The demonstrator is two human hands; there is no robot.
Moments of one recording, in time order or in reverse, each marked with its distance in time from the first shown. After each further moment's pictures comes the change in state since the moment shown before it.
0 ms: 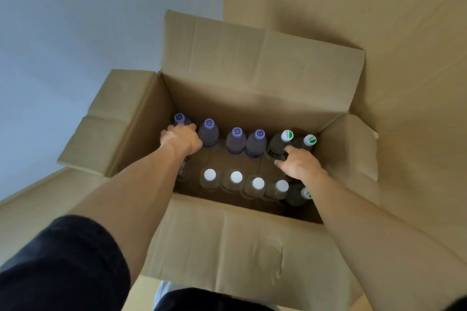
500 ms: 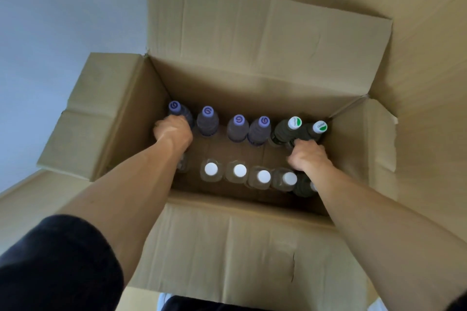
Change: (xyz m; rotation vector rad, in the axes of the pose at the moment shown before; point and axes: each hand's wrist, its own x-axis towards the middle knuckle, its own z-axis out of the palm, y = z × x) left_hand 0.032 0.000 0.020 0.088 -0.005 -0.140; right_hand 0.030 -0.001 0.018 -0.128 -0.043 0.122
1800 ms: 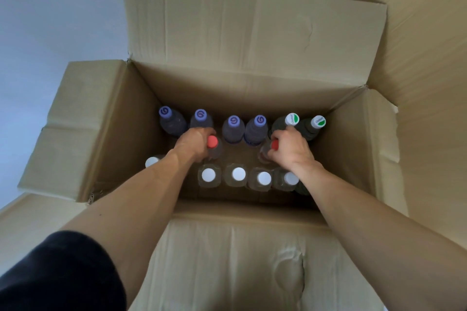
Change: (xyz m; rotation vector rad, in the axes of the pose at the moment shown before) left_hand 0.011 0.028 0.029 -0.178 -0.030 0.512; right_hand -0.005 -0.028 0.009 0.228 0.277 -0.258
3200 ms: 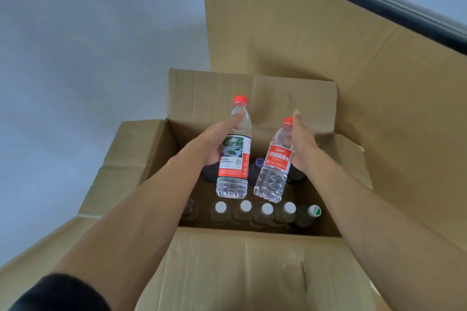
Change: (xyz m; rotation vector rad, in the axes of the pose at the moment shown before) left_hand -0.087 0.073 -0.143 -1.453 -0.189 0.104; right_hand -0.046 -0.060 -0.133 1.561 0.134 0.319
